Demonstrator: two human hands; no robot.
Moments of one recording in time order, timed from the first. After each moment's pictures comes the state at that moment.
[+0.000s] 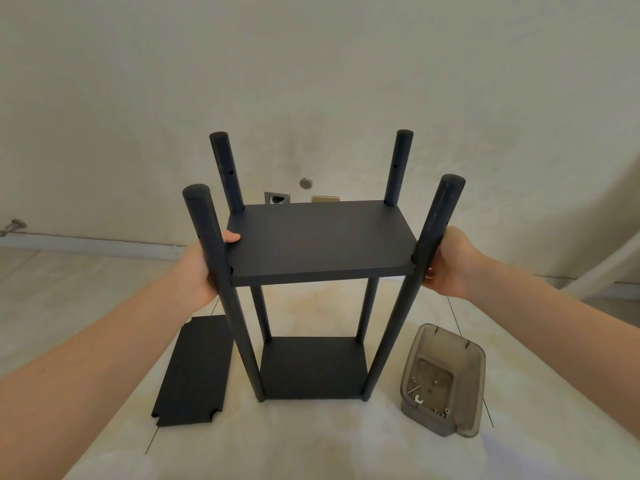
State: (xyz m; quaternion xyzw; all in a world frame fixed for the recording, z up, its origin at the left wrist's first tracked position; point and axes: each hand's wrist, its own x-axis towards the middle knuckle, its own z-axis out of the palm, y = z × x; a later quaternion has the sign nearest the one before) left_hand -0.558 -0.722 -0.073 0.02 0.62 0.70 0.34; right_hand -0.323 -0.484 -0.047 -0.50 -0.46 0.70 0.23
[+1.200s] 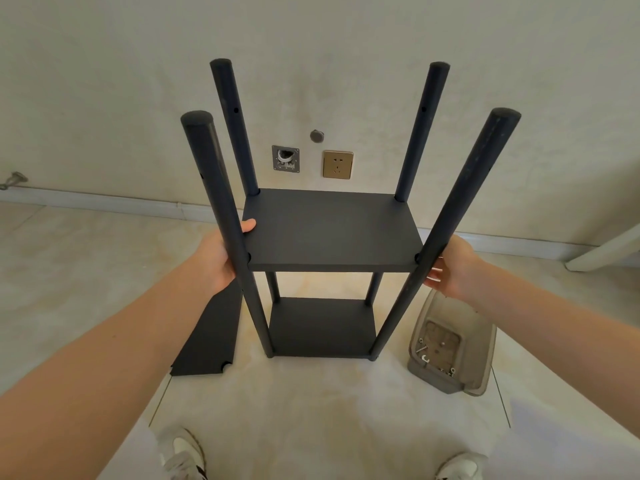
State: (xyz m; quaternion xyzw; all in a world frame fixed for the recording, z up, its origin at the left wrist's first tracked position) left_hand -0.543 -0.726 -0.118 -0.02 0.61 0.69 0.38; right_hand -0.322 -0.491 -0.125 -0.57 -0.44 0.67 0.18
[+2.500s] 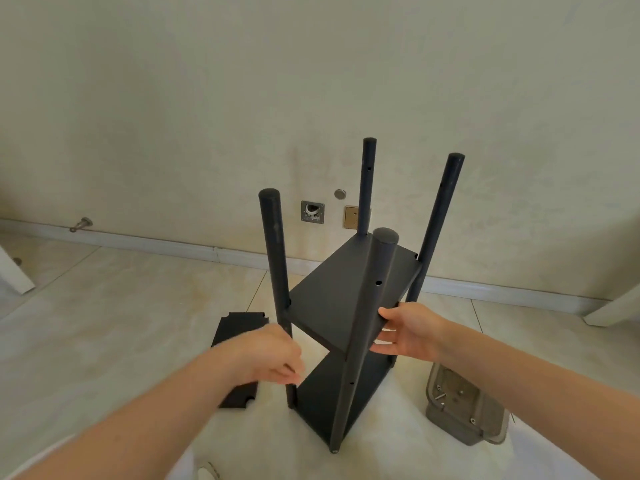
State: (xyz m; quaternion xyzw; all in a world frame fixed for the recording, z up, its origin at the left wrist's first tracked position) left_hand -0.455 -0.790 -0.103 0.09 0.80 0.35 0.48; right_hand -0.327 -0.569 -0.130 -0.41 -0.49 0.77 0.02
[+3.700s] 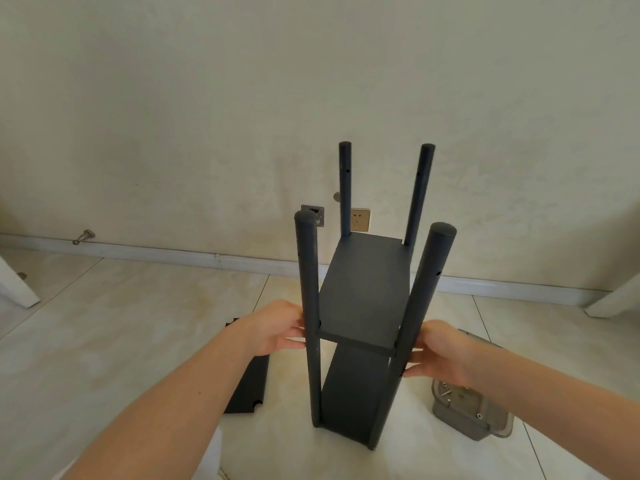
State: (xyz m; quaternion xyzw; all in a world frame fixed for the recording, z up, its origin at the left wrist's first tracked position) left_hand -0.506 -0.761 -0.133 0.16 0.71 0.48 0.49; right_hand -0.287 -0.584 -0.125 -0.46 -0.53 0.71 0.02
